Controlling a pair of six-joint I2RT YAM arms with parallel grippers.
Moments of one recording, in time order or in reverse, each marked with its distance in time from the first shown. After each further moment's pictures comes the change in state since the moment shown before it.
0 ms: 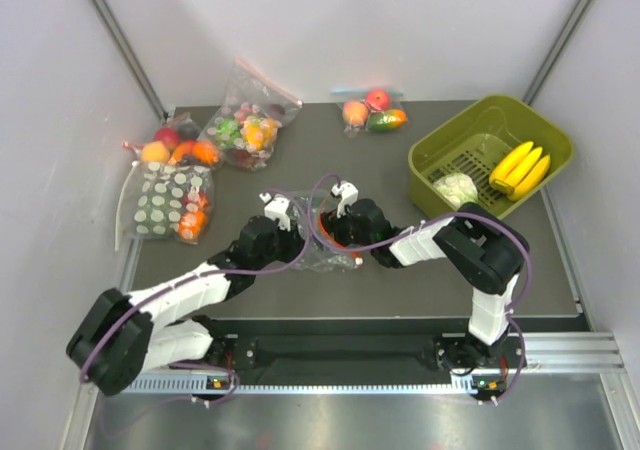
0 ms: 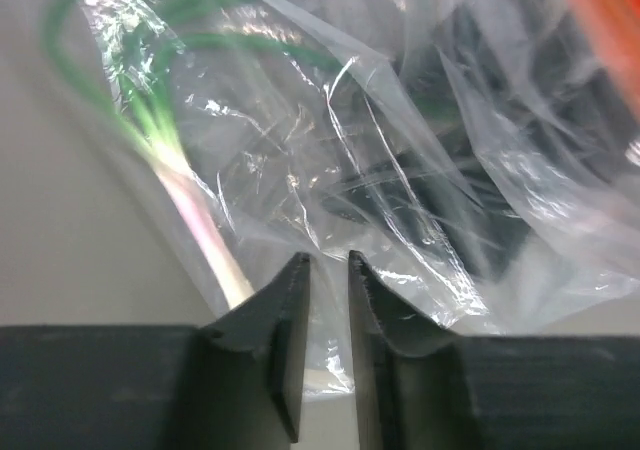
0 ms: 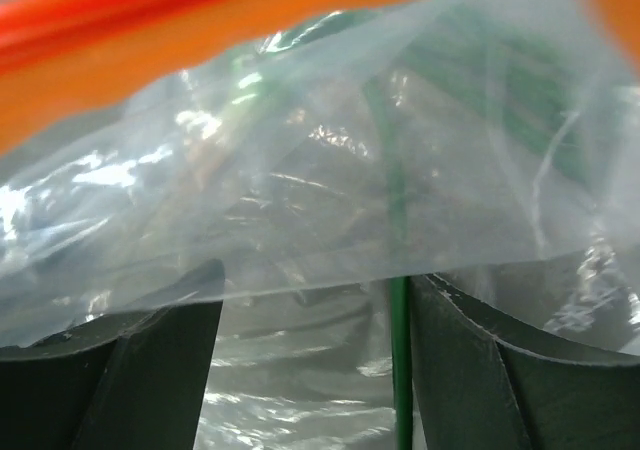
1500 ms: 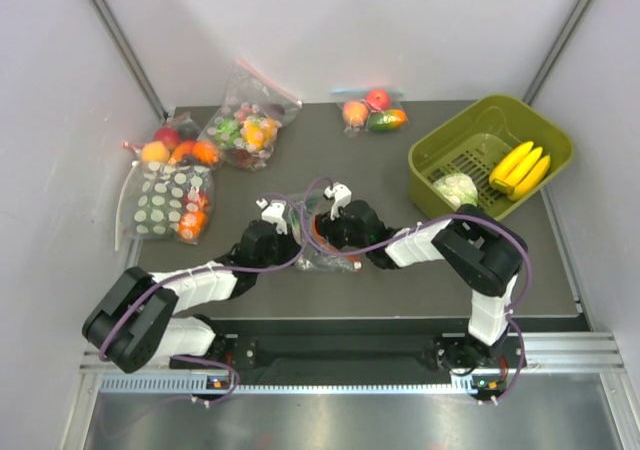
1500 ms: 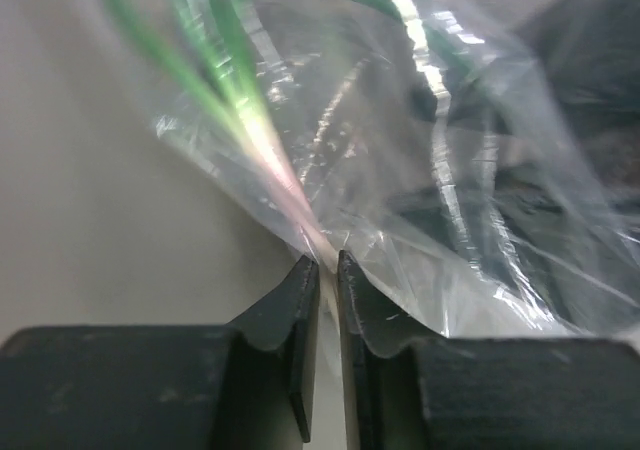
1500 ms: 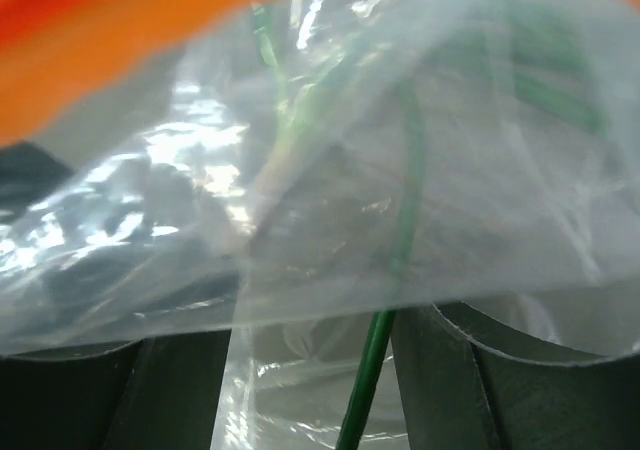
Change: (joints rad) left arm 0.055 0.108 -0.083 0.159 0.000 -0.062; right arm 0.042 -0.002 0.027 -0.037 0.019 -0.001
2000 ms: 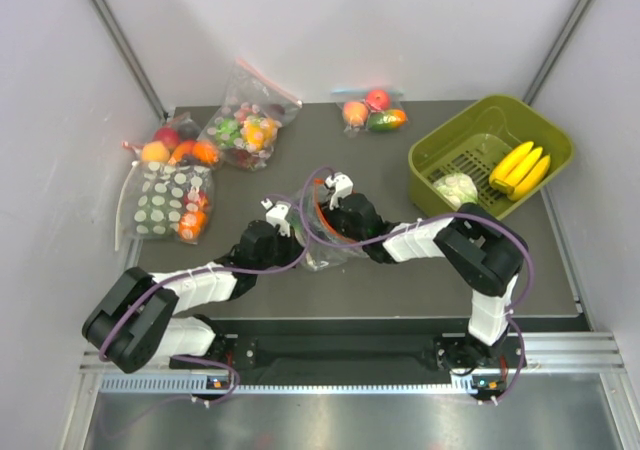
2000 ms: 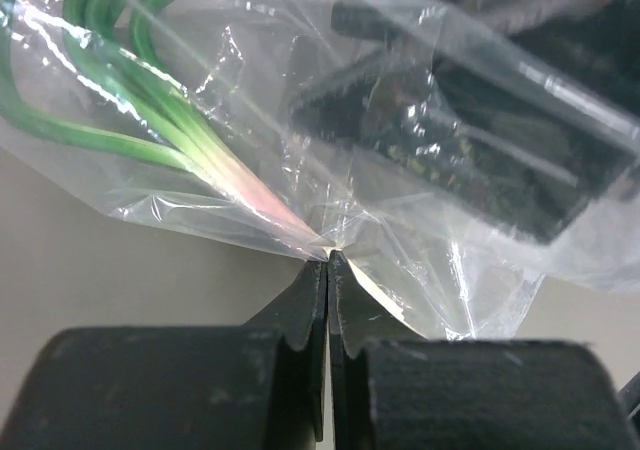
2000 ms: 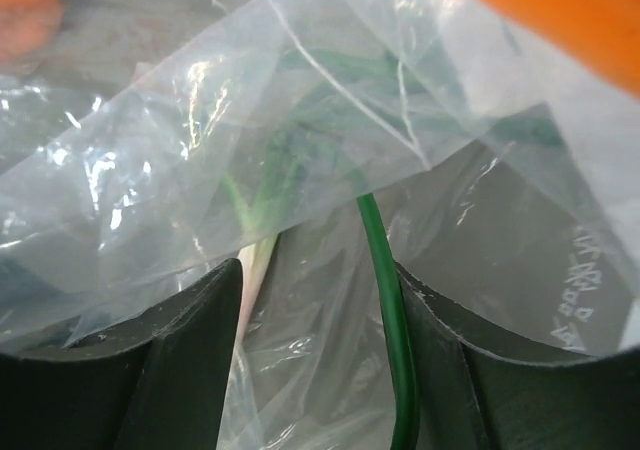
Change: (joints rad) left arm 0.000 -0.003 -0.013 0.046 0.119 0.035; right arm -0.007 -0.001 0.063 -0.018 0.094 0.026
